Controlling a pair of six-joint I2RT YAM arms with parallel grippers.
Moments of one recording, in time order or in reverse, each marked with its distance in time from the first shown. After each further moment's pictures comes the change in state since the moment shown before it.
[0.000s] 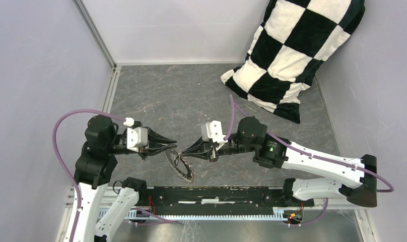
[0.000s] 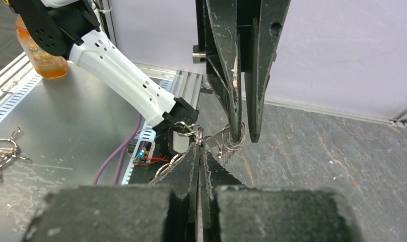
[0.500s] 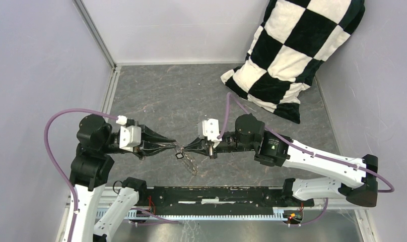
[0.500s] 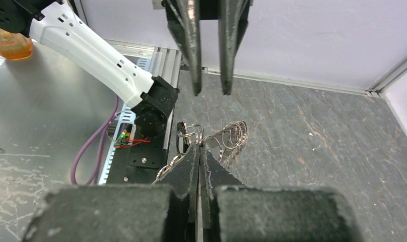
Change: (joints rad) left arm 0.000 0.015 0.061 0.075 0.038 -0.114; right arm -0.002 0.008 0.050 -0.126 0.077 -0.056
